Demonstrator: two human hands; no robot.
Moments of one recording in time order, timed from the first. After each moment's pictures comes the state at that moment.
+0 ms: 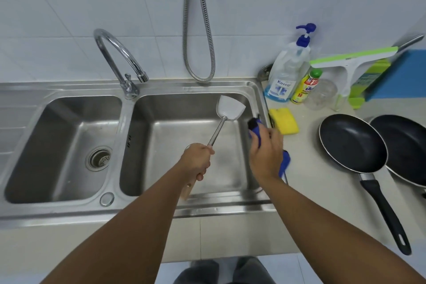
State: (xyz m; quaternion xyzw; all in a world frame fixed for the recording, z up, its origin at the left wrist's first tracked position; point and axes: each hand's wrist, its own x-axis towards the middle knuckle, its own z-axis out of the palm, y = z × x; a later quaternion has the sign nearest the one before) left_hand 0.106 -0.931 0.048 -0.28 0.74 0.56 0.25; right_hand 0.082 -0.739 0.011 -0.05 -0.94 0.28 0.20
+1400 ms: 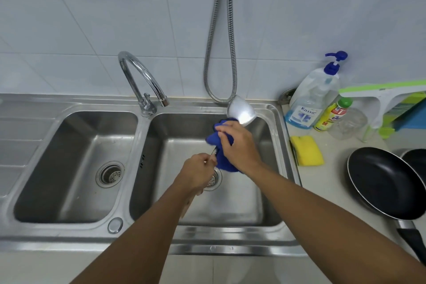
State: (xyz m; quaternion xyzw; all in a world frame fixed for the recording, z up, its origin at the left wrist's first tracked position) left_hand 0.077 -0.975 0.061 -0.21 0.82 0.51 0.16; right_hand -0.009 -0.840 0.038 0.20 -0.87 0.44 0.08
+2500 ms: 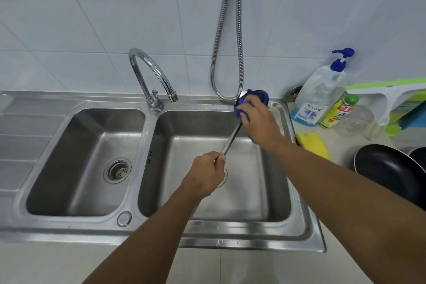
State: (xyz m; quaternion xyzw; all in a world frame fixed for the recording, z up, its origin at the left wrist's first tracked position) left_hand 0.098 -0.975 0.068 -0.12 0.90 0.41 0.09; right_hand -0.059 -0.817 0.061 0.23 -0.94 0.21 0.12
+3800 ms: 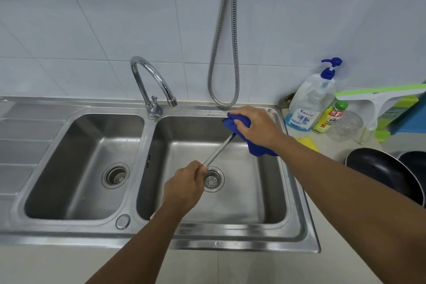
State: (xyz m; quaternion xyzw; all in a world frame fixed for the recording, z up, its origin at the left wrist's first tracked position) left_hand 0.135 -0.998 0.063 -0.13 0.94 0.31 0.05; right_hand -0.051 -0.801 0.094 0.28 -0.90 0.32 0.00
